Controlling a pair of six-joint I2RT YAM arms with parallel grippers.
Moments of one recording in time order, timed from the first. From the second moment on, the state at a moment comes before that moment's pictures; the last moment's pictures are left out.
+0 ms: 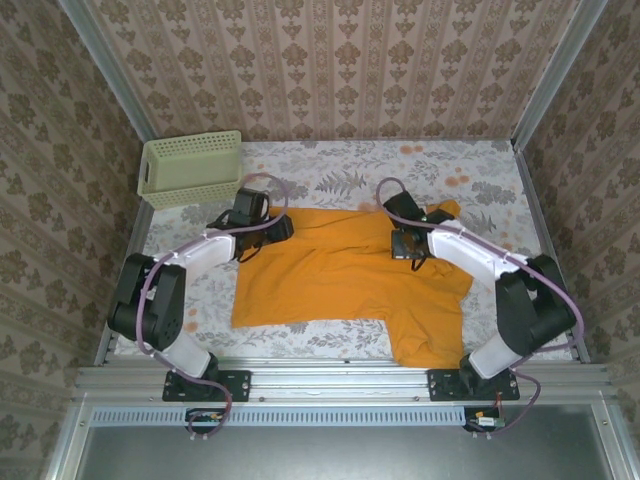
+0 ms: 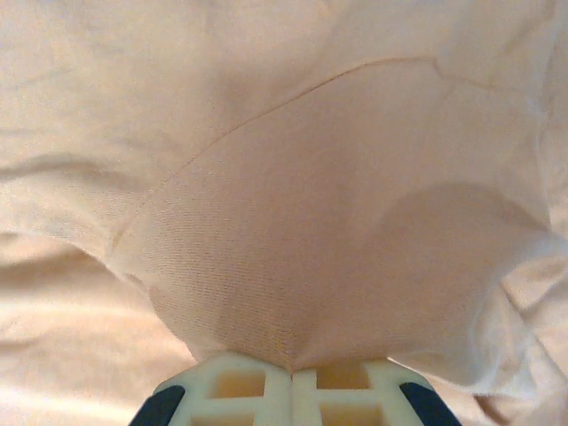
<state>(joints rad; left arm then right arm) -0.40 1.61 0.92 -0.17 0.13 -0.50 0.44 1.55 1.04 -0.72 0.31 0.50</state>
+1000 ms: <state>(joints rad) -0.37 1.68 0.96 -0.19 0.13 -0.48 0.48 1.54 0.91 -0.69 0.25 0.63</state>
